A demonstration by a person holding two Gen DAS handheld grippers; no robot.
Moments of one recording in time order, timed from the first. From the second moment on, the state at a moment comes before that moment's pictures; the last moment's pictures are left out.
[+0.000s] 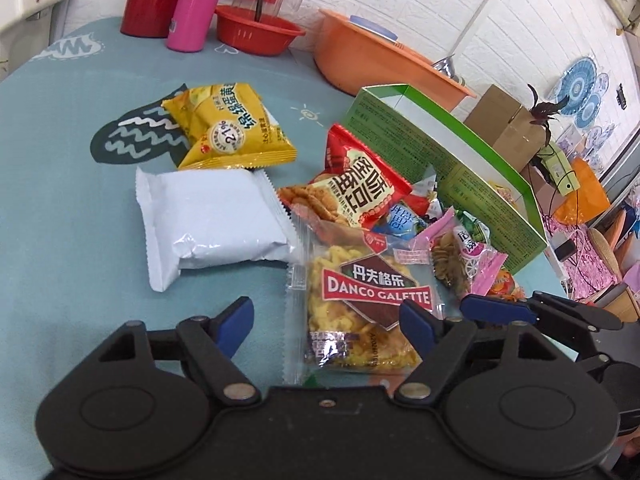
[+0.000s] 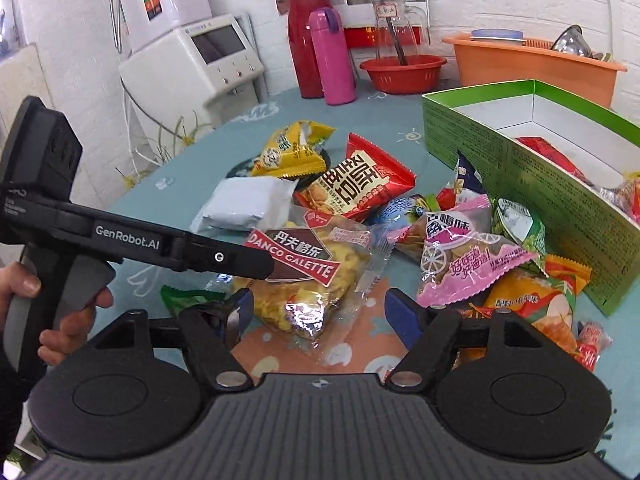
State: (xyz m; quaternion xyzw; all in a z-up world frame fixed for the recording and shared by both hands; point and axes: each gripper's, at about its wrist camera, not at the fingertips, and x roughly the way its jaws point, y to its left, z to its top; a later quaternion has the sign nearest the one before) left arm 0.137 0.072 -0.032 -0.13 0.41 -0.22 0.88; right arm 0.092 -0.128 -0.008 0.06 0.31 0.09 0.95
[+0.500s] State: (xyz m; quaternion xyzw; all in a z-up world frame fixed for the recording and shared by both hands) left arm 0.133 0.066 -0.032 -0.09 0.40 -0.23 0.88; right arm 0.112 -0.109 -0.015 0.03 0.33 0.09 0.94
